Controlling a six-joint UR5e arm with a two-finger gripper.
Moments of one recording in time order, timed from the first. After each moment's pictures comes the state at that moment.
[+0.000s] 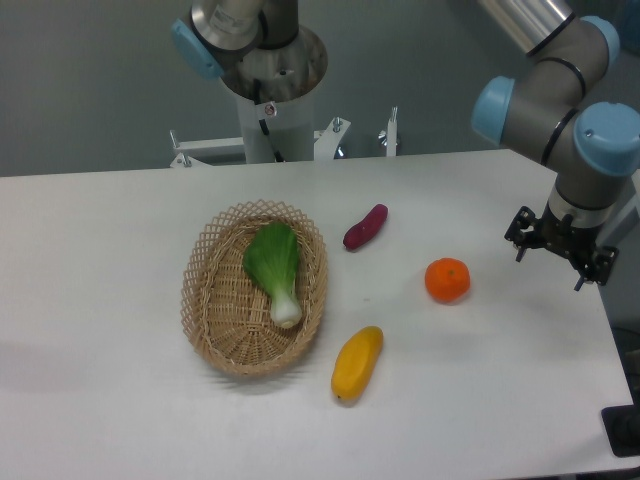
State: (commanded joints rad) arm 2.83 -2.09 -1.46 -1.03 1.56 1.49
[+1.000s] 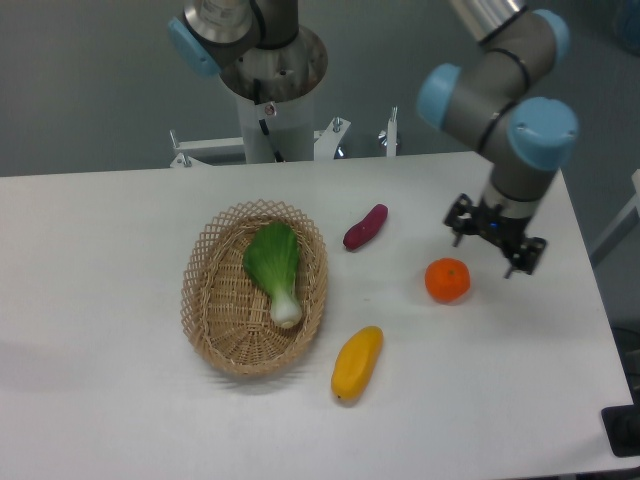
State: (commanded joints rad) arm 2.72 -1.89 -1.78 -1.02 1.53 1.48
